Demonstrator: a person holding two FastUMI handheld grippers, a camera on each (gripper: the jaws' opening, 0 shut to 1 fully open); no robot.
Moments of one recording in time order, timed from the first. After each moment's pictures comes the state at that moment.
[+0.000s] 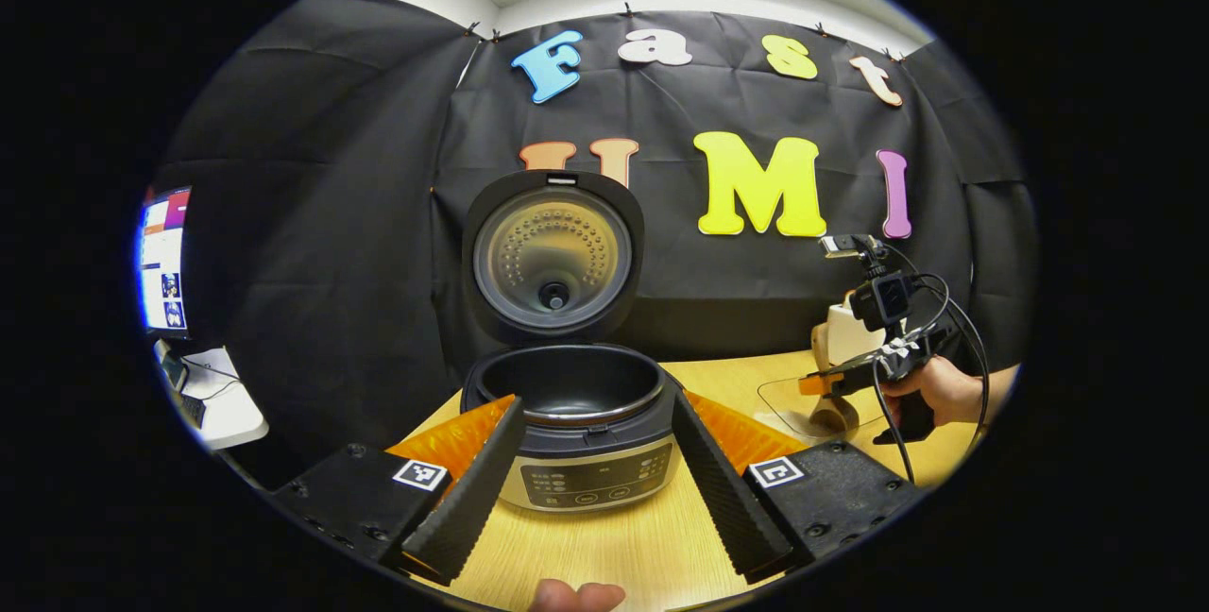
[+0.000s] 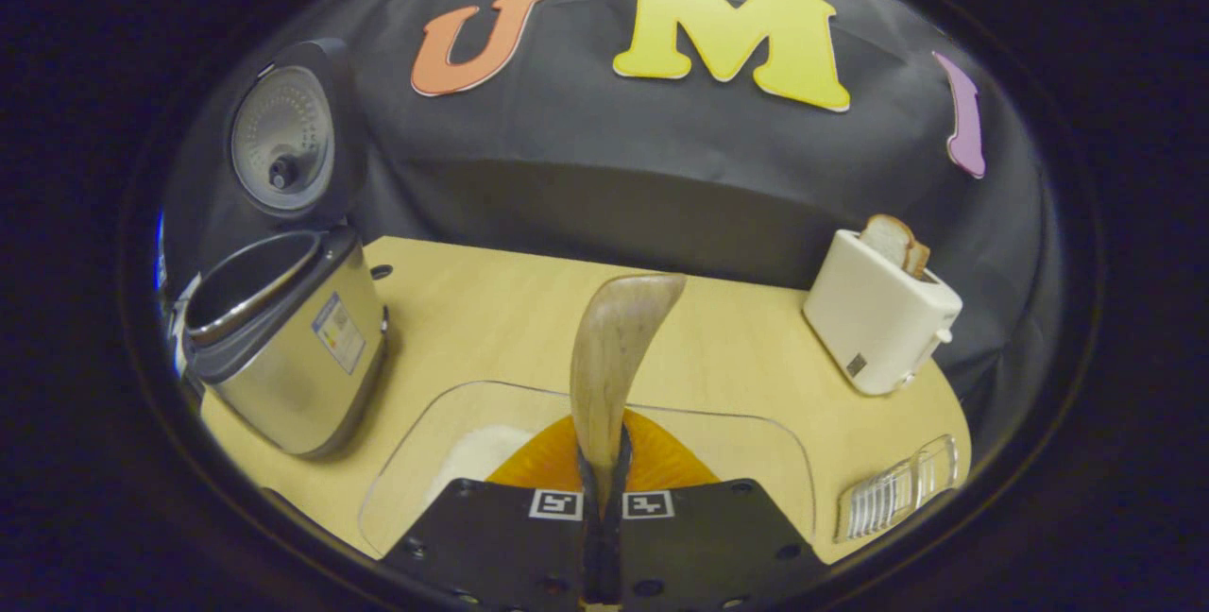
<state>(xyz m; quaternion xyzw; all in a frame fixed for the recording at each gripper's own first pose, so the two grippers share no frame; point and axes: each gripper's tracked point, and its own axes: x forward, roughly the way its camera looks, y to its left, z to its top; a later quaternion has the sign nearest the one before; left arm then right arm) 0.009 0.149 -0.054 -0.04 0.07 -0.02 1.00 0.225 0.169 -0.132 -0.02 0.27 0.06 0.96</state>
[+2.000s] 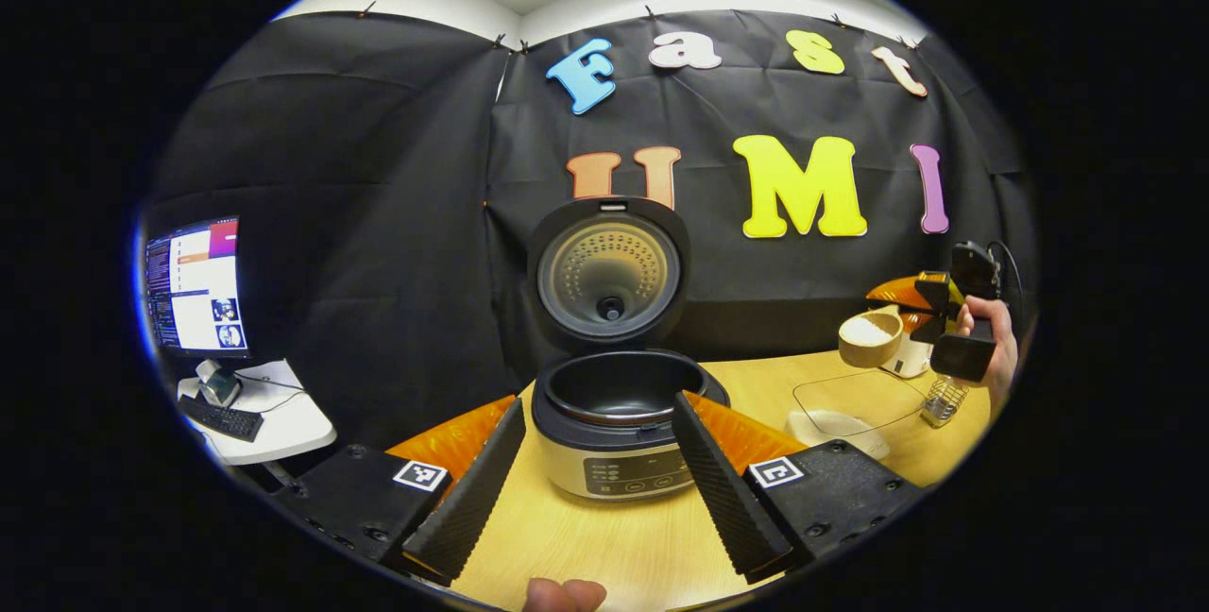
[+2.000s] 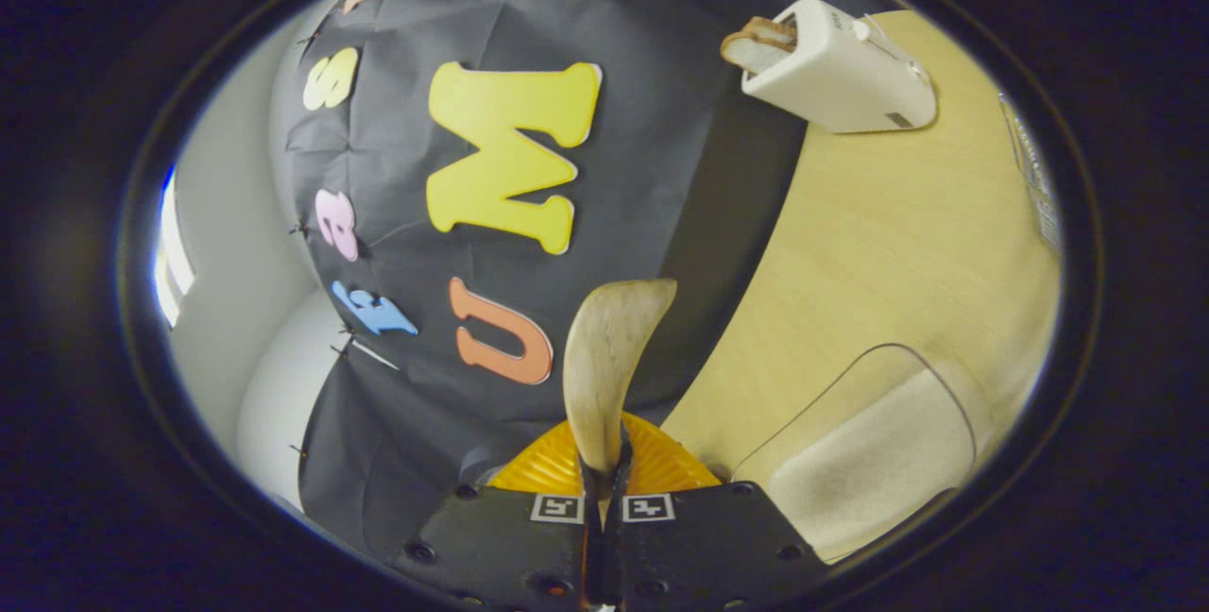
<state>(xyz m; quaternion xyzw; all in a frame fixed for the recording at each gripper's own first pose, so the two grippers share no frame) -0.037 0.189 -0.017 -0.02 0.07 0.08 0.99 0.206 0.159 0.025 0.60 0.17 0.21 0.75</state>
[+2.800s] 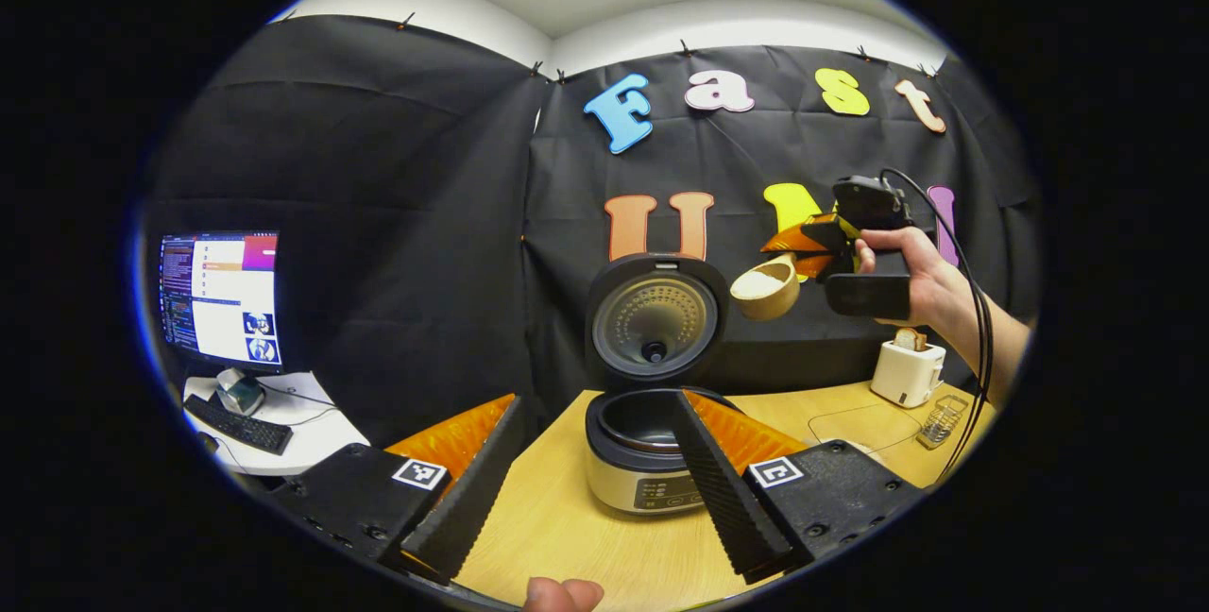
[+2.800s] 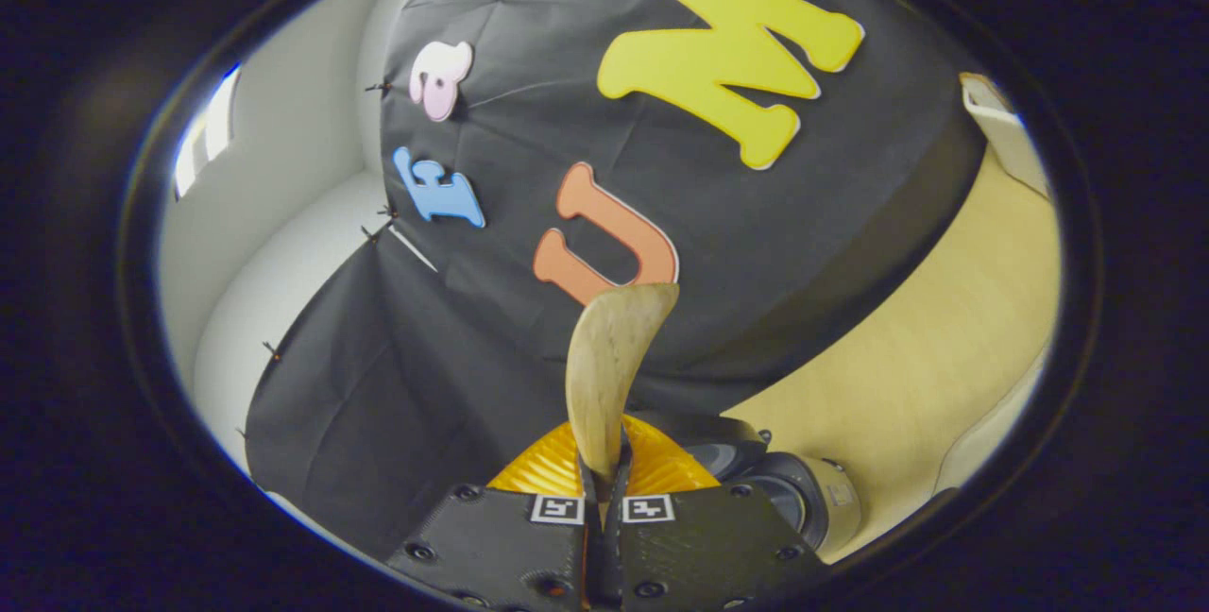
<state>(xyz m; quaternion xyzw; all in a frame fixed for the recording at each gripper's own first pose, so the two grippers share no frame) -0.079 0.242 0.036 -0.03 0.02 0.11 0.99 0.225 0.355 0.192 0.45 0.16 0.30 0.83</state>
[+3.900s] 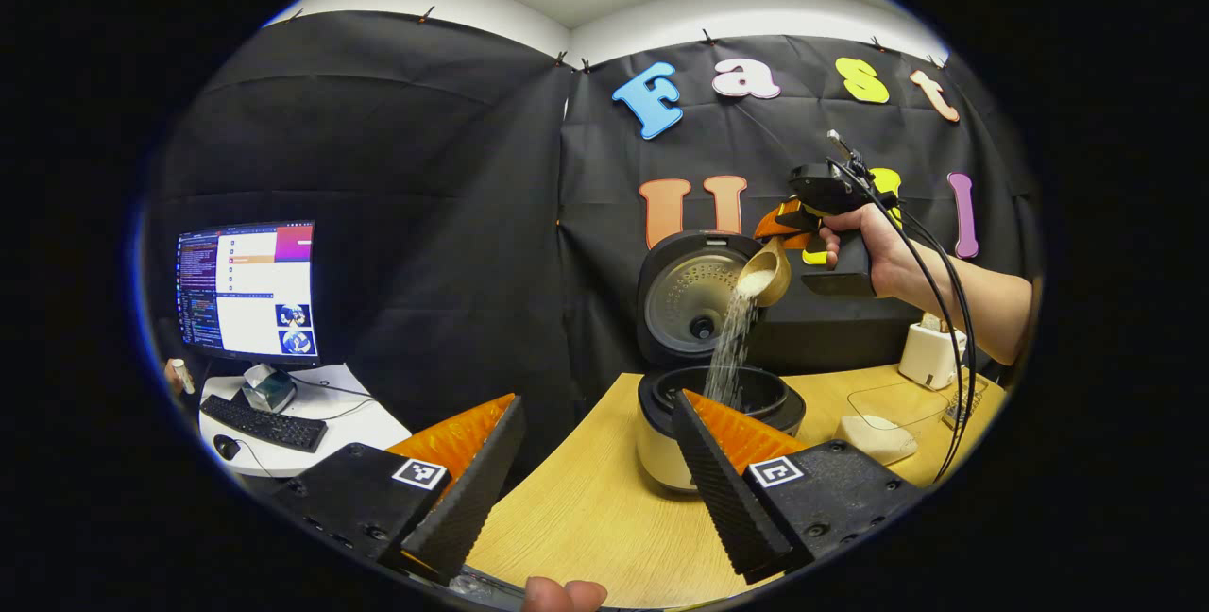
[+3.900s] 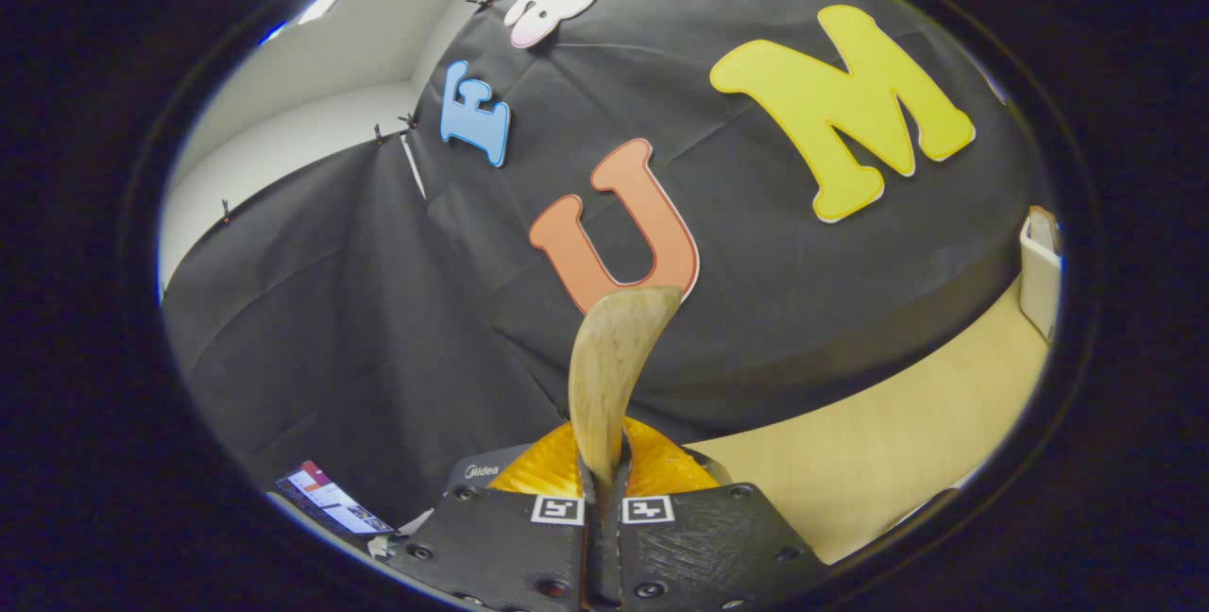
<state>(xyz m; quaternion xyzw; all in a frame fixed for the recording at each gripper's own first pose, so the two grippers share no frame) -0.096 0.279 0.010 -0.04 0.06 0.14 0.99 0.266 0.417 0.186 0.28 0.12 0.24 0.92</state>
